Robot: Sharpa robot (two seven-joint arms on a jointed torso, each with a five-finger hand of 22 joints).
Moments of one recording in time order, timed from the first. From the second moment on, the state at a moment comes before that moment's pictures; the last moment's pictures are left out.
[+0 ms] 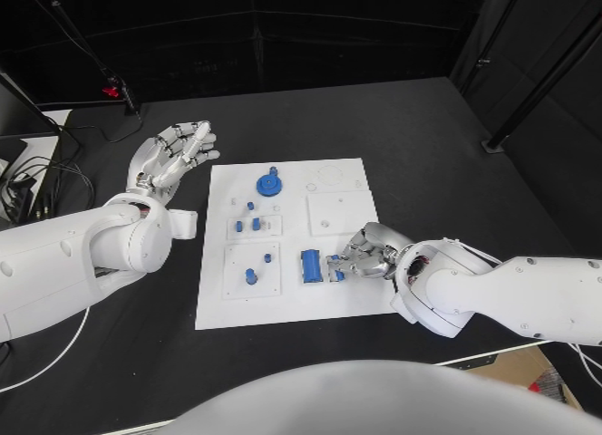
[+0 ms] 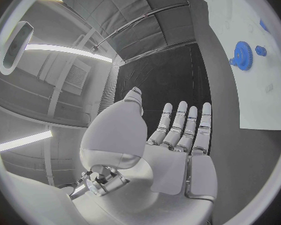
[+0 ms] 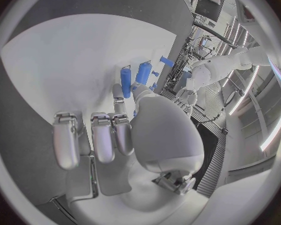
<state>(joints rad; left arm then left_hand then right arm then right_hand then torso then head) 1.25 -0.76 -0.24 1.40 0.05 -0.42 0.68 1.22 0.02 -0.08 0.29 0.27 0.33 0.15 0.69 0.07 0.43 0.26 0.61 0.07 0.16 0.26 0.82 0.15 0.08 0.44 0.29 0.08 0.67 1.00 -1.00 -0.14 1.94 -1.12 -0.60 -0.56 1.34 -0.04 0.16 0.26 0.29 1.05 0.09 0.33 0.18 1.47 0.03 1.57 1.31 1.47 -0.02 1.57 1.31 0.01 1.47 0.09 1.57 1.31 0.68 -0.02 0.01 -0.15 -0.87</state>
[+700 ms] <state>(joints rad) 1.25 -0.76 -0.24 1.40 0.05 -0.42 0.68 1.22 0.02 -0.08 0.29 0.27 0.33 0.15 0.69 0.07 0.43 0.26 0.61 0.07 0.16 0.26 0.82 0.15 0.08 0.44 0.29 0.08 0.67 1.00 -0.99 -0.14 1.92 -1.12 -0.57 -0.57 1.33 -0.04 0.12 0.28 0.27 1.08 0.09 0.31 0.18 1.47 0.03 1.57 1.31 1.47 -0.03 1.57 1.31 0.01 1.47 0.08 1.57 1.31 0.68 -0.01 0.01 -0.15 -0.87</state>
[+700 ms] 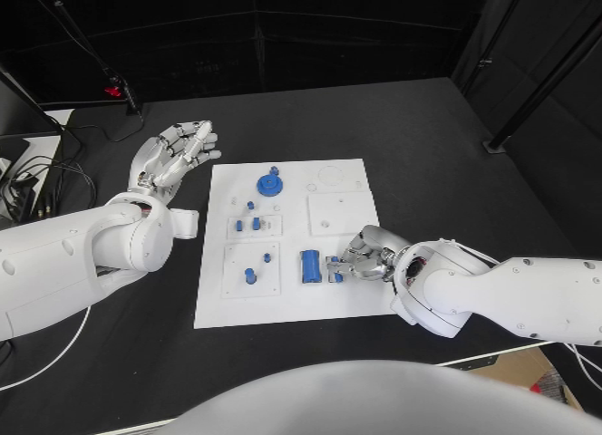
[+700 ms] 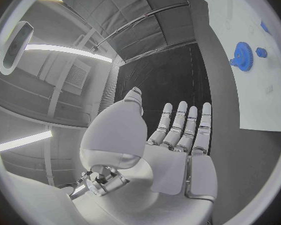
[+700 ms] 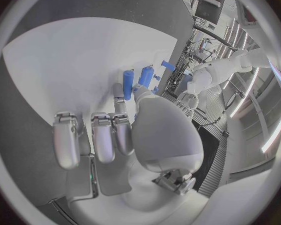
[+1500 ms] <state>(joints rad) 1.25 -0.76 -0.24 1.39 0.05 -0.41 0.68 1.23 0.02 -0.08 0.29 0.27 0.33 0.15 0.69 0.07 0.43 0.26 0.61 0.07 0.16 0.26 0.82 0.15 0.08 0.44 0.29 0.08 0.67 1.00 -0.98 -0.14 1.92 -1.20 -0.57 -0.57 1.23 -0.03 0.02 0.29 0.22 1.10 0.09 0.28 0.19 1.46 0.03 1.57 1.31 1.47 -0.03 1.57 1.31 0.01 1.47 0.08 1.57 1.31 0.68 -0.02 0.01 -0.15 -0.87</state>
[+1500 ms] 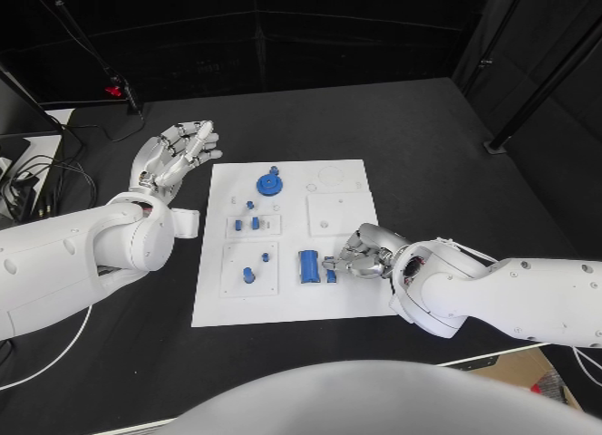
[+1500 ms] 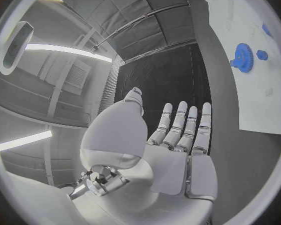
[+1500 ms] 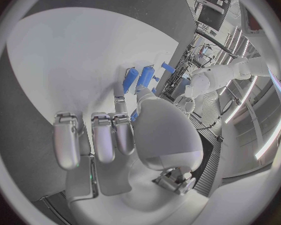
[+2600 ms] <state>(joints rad) 1.25 -0.76 -0.24 1.39 0.05 -0.41 0.68 1.23 0.02 -0.08 0.29 0.28 0.33 0.15 0.69 0.07 0.43 0.26 0.61 0.07 0.16 0.26 0.82 0.15 0.08 0.44 0.29 0.08 0.67 1.00 -1.01 -0.14 1.92 -1.21 -0.48 -0.55 1.21 -0.09 -0.08 0.29 0.06 1.05 0.05 0.53 0.46 1.47 -0.01 1.57 1.31 1.46 -0.07 1.57 1.31 0.01 1.46 0.04 1.57 1.31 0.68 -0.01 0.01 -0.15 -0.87</state>
